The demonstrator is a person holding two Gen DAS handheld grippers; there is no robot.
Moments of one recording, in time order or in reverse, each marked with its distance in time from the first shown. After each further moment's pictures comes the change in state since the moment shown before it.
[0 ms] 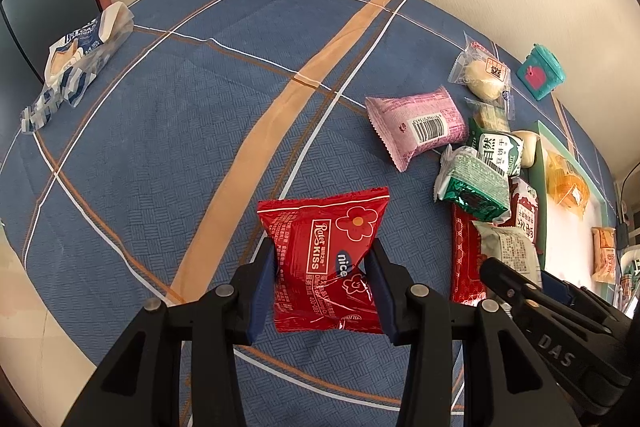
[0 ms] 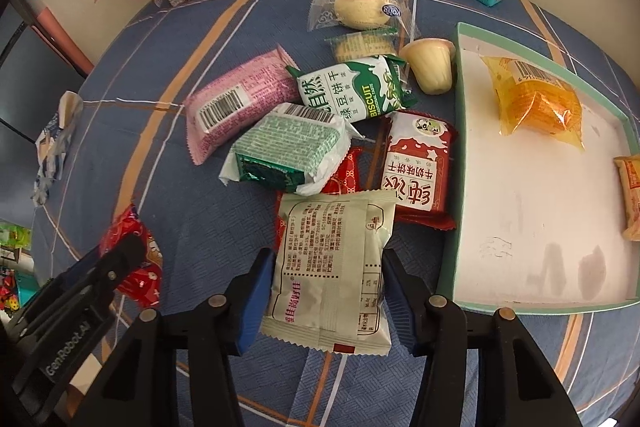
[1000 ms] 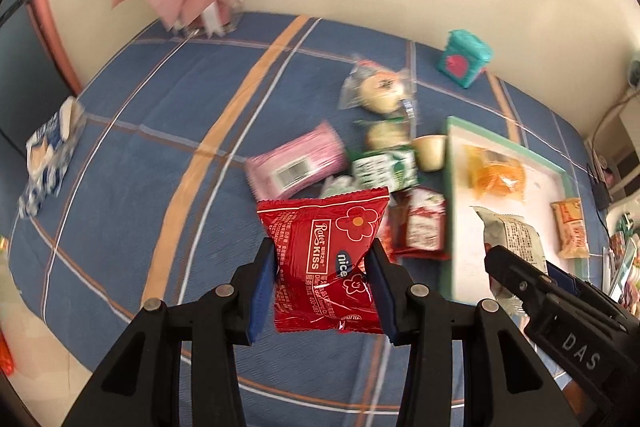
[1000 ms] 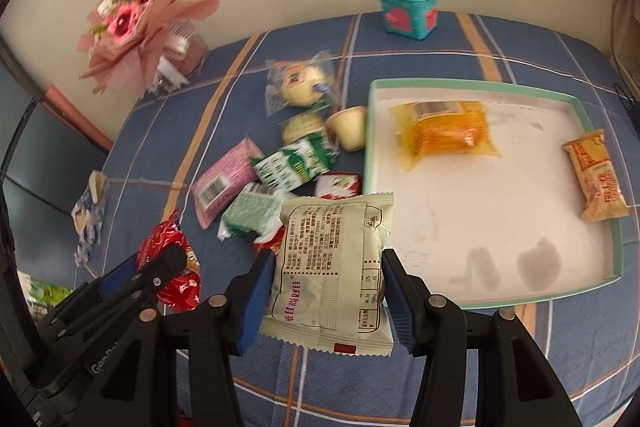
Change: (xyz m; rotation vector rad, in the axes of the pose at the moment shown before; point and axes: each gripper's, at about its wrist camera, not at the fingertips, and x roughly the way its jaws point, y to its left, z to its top) left arm -0.051 -0.102 0.016 0.214 -0.068 -0.035; right arm -0.085 -0.081 0.001 0.197 -0.162 0.070
